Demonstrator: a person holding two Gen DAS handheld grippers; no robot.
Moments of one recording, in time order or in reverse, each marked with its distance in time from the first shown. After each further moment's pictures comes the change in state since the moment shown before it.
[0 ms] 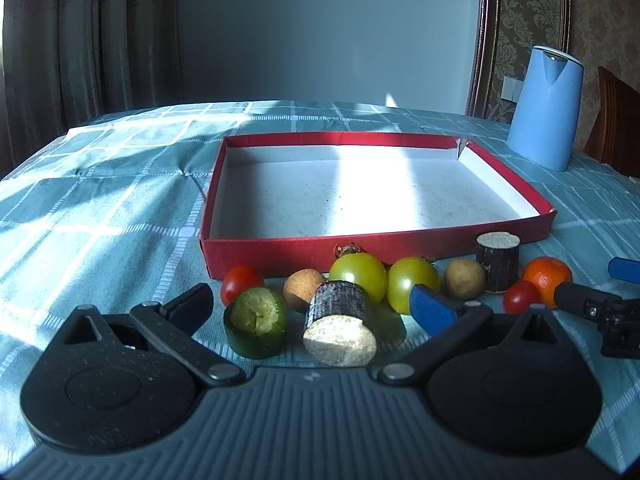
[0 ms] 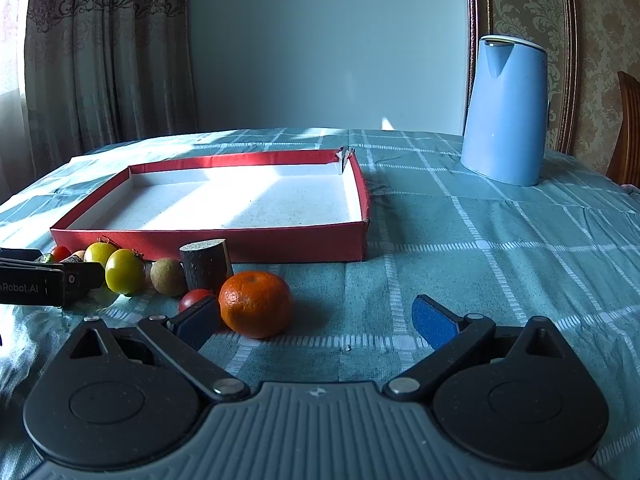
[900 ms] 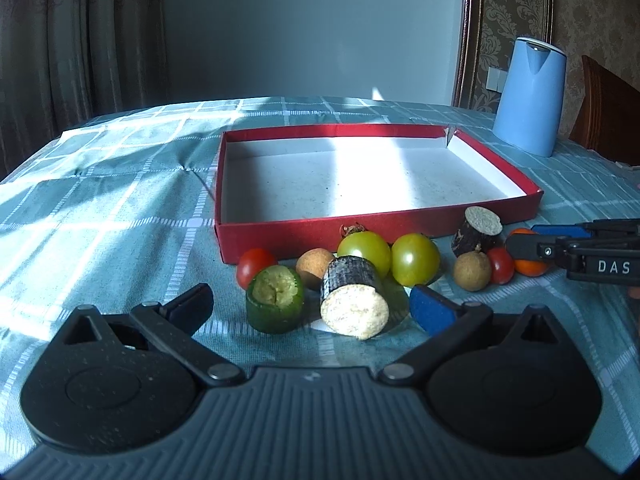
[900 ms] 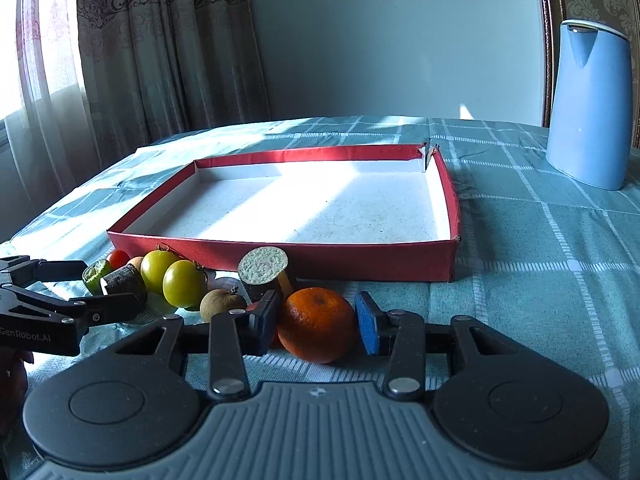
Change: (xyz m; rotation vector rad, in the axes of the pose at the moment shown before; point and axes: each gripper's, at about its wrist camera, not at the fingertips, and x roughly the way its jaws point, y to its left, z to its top) left arm -0.015 0.012 -0.009 0.036 0.011 -0.035; right arm 0.025 0.005 0.020 -0.029 0.046 0.249
